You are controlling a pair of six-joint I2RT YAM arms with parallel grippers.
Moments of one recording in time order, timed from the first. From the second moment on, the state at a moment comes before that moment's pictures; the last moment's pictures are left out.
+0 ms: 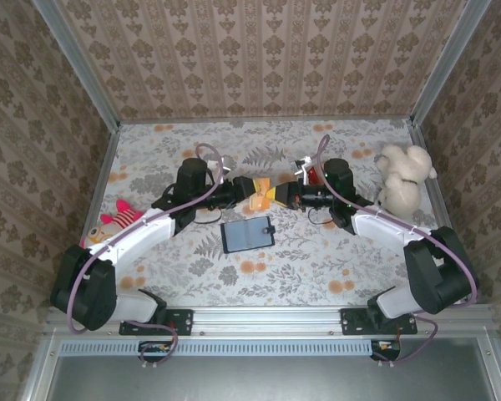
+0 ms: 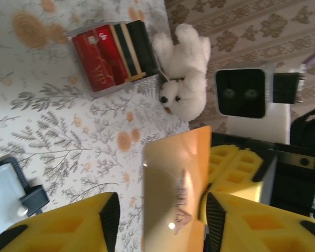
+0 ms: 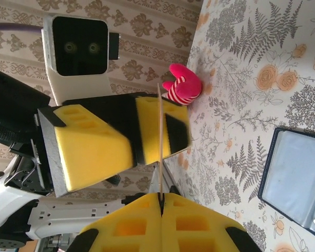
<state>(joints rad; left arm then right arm) -0.57 1.34 0.83 0.09 0.66 -0.94 0.39 1.44 0.76 0.41 -0.91 1.03</state>
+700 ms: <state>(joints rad) -0.55 1.32 0.78 0.24 0.67 -1.03 0.41 1.49 0.75 0.56 -0.87 1.14</state>
